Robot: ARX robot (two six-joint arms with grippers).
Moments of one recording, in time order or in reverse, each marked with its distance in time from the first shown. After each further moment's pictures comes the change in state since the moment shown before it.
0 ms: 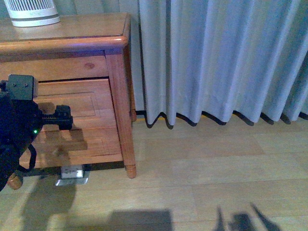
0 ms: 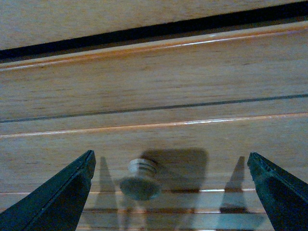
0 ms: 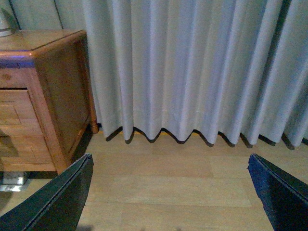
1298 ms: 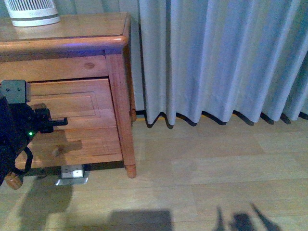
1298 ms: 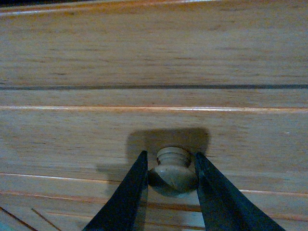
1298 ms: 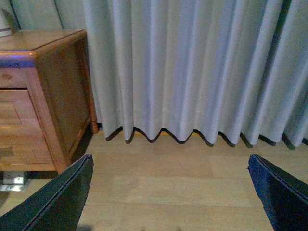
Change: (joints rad) left arm 0.034 0.022 0.029 -0.045 -0.002 -0.074; right arm 0.000 0.000 0.000 0.000 0.000 0.000
